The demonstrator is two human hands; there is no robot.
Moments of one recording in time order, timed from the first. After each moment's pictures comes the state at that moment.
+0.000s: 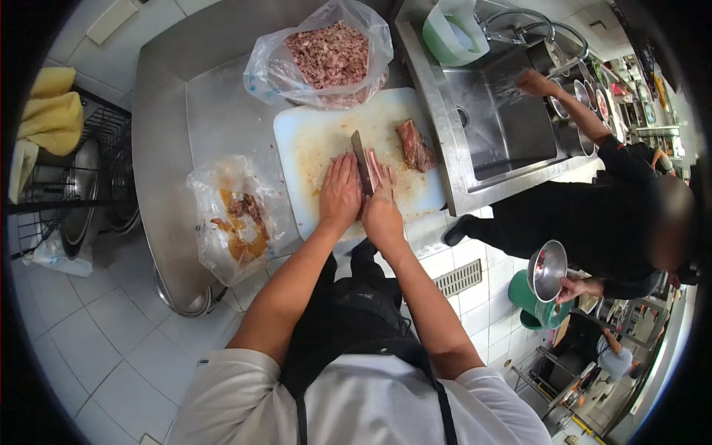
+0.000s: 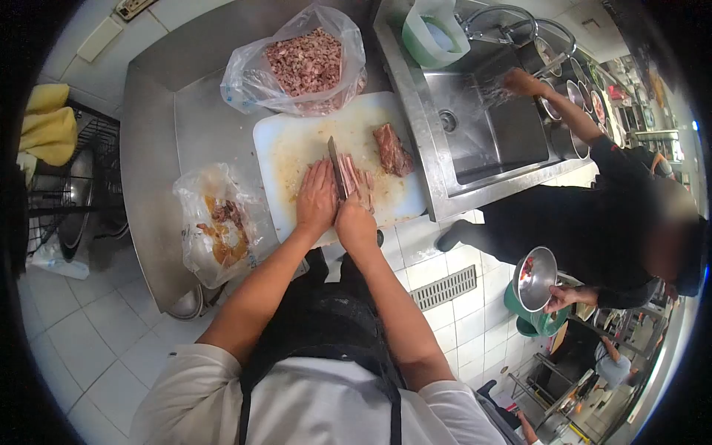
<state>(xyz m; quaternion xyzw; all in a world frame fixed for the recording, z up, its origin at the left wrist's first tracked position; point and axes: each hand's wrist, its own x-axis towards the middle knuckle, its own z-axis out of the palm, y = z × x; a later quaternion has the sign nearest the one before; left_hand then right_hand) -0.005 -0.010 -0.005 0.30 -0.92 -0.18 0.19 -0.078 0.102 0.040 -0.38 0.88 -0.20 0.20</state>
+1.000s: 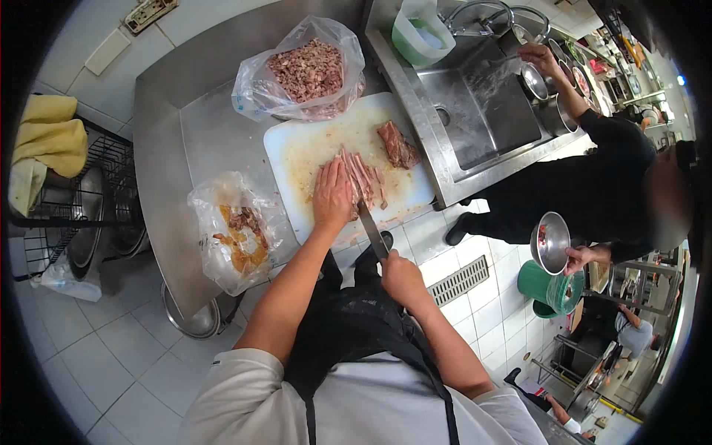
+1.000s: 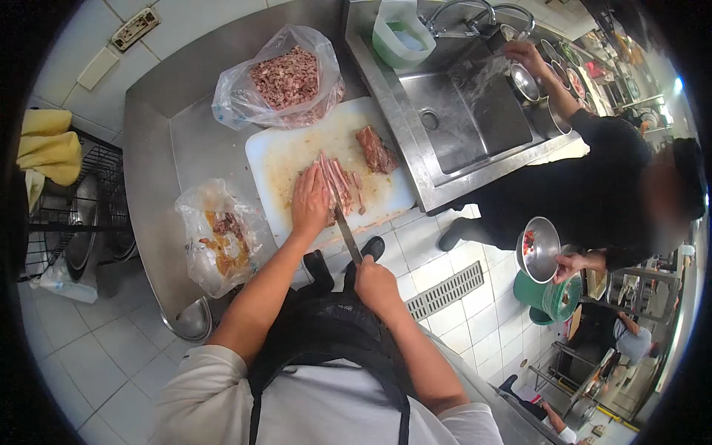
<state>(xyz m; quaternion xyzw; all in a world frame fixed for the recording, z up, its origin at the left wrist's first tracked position) -0.006 -0.003 -0.003 0.30 -0.91 -0.19 0.22 -0.033 0.234 0.106 -0.39 0.87 -0.13 0.27</state>
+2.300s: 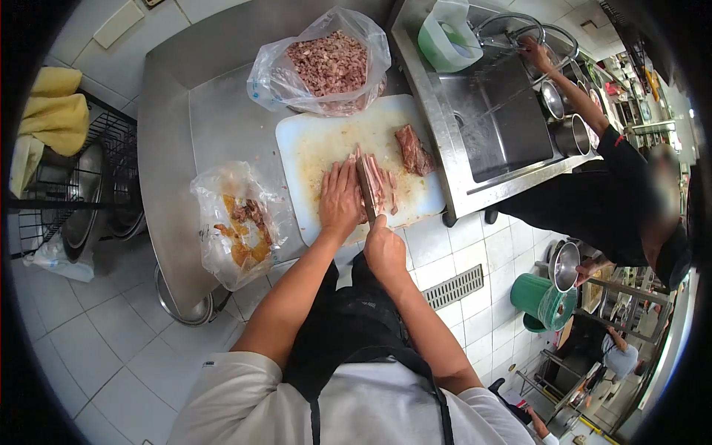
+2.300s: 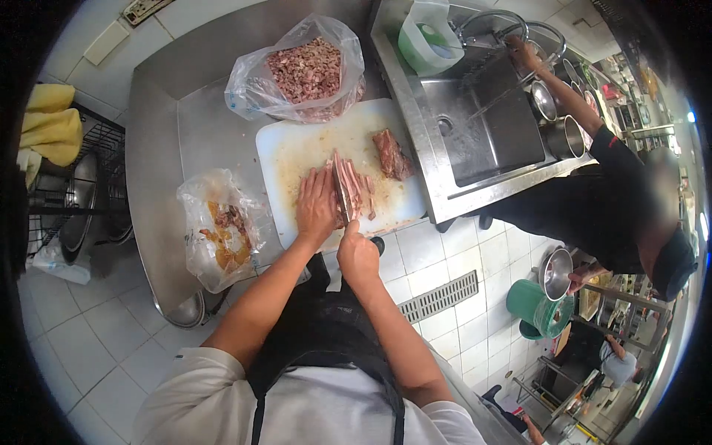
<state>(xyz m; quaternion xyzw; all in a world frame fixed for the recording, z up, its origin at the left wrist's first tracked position) 0.004 0.000 -0.002 0.32 -0.90 -0.20 0.21 -0.037 0.143 0.067 -0.41 0.89 -0.12 0.14</state>
